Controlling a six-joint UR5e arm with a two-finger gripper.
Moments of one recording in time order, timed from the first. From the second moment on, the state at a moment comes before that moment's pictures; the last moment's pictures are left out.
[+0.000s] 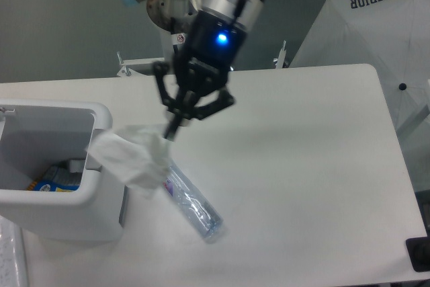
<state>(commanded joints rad) 2.42 -1.63 -1.61 -0.87 0.71 0.23</state>
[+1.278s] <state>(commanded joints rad) 2.23 -1.64 -1.71 -0.87 0.88 0.68</state>
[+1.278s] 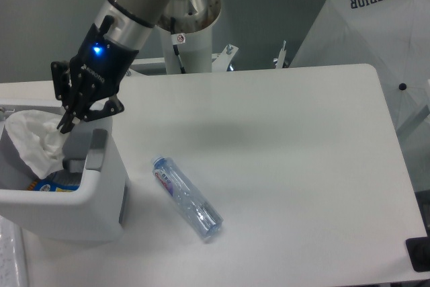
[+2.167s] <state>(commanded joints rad) 2.44 -1.67 -1.68 -0.88 0.92 0.02</state>
